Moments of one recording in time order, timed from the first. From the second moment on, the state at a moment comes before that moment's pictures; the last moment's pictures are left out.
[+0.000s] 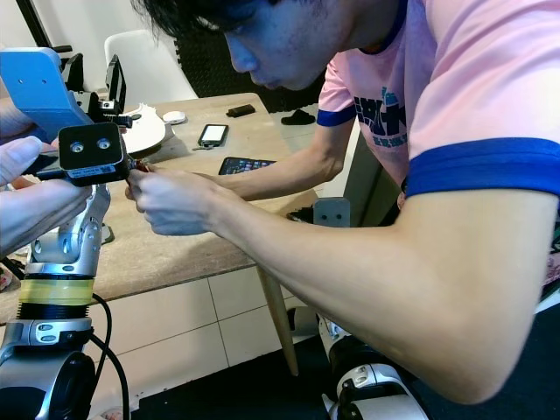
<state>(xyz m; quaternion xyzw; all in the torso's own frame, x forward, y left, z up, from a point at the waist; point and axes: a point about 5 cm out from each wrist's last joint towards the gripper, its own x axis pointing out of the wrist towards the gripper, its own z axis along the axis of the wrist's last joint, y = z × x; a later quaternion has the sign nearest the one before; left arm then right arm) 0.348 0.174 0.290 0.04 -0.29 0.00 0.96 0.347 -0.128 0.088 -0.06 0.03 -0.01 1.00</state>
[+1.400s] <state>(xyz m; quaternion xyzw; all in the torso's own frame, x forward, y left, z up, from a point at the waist) 0.348 0.174 0.290 0.04 -0.29 0.00 0.96 0.345 -0.130 0.079 -0.06 0.04 -0.02 1.00</state>
